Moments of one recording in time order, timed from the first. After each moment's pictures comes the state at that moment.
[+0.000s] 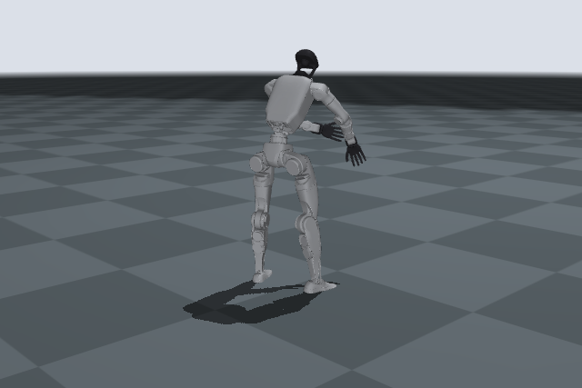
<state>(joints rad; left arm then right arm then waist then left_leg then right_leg) -1.15 0.09 -0.93 0.58 -0.59 -0.11 0.28 -1.14 -0.72 1.05 0.97 -0.80 0.05 0.09 0.16 0.07 0.46 -0.17 0.14 0.35 -0.09 0.06 -0.23 -0.27 -0.16 -0.22 0.02 0.20 0.26</state>
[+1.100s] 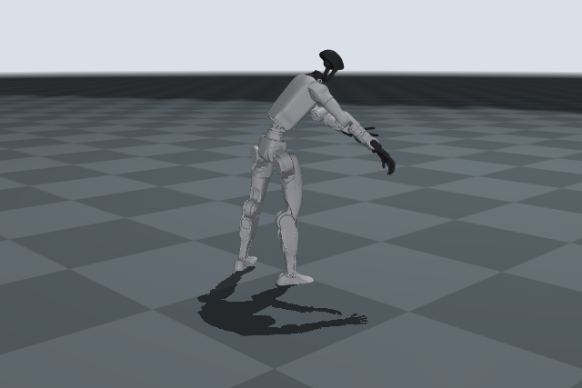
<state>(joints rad) -1.33 -0.21 -0.80 0.85 -0.79 -0.10 0.33 -1.19 -0.83 0.80 1.16 -0.59 0.12 0.11 -0.22 0.03 0.51 -0.06 0.18 0.56 -0.03 0.00 -0.22 -0.28 -0.07 -0.19 -0.03 0.18 0.26</state>
